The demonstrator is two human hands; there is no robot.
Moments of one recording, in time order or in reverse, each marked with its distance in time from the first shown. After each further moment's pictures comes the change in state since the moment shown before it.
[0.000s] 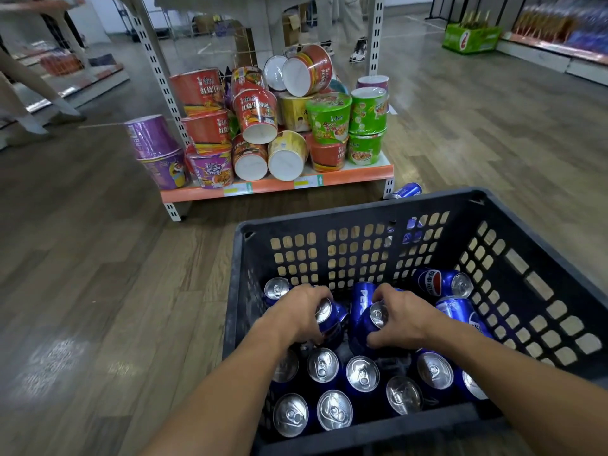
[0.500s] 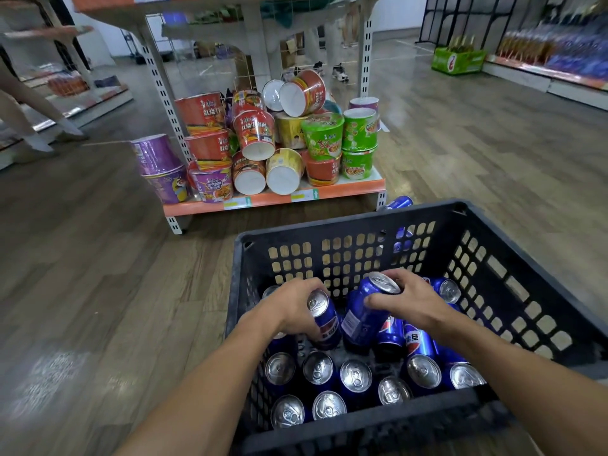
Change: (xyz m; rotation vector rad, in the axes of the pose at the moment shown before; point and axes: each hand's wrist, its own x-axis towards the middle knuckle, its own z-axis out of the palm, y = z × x) left_hand -0.026 0.014 -0.035 -0.135 0.020 0.016; right_hand -0.024 0.008 -0.023 0.746 0.179 -0.024
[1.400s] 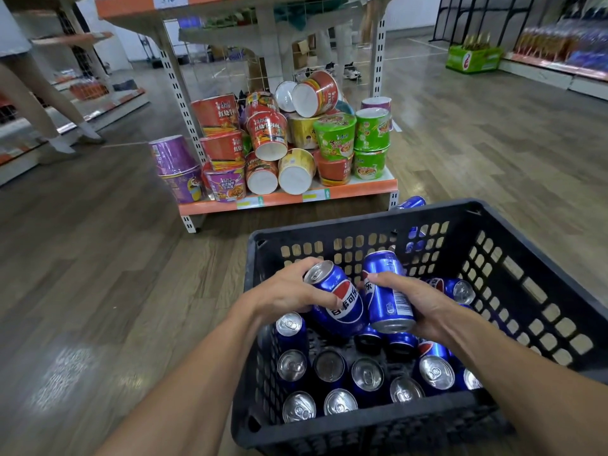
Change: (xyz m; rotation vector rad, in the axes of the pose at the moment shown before) left_hand -0.015 -0.006 -0.023 -0.727 -0.017 -0.013; right_hand 0.003 -0.016 0.015 0.630 -0.232 0.253
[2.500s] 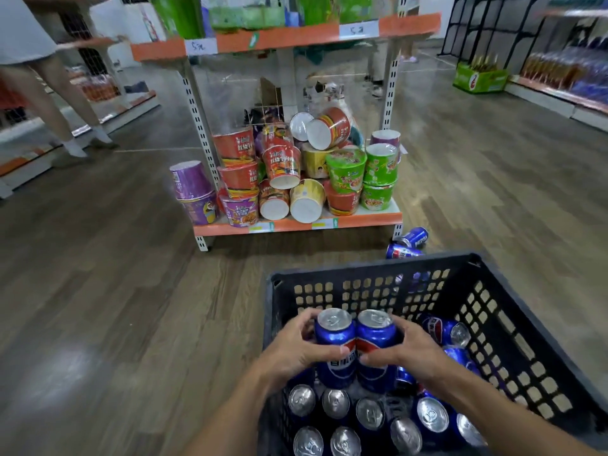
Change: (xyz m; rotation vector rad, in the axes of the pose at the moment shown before) left_hand -0.052 0.020 -0.006 -0.279 0.042 -0.033; right_hand -0.043 -0.038 0.041 -0.381 0.014 -0.066
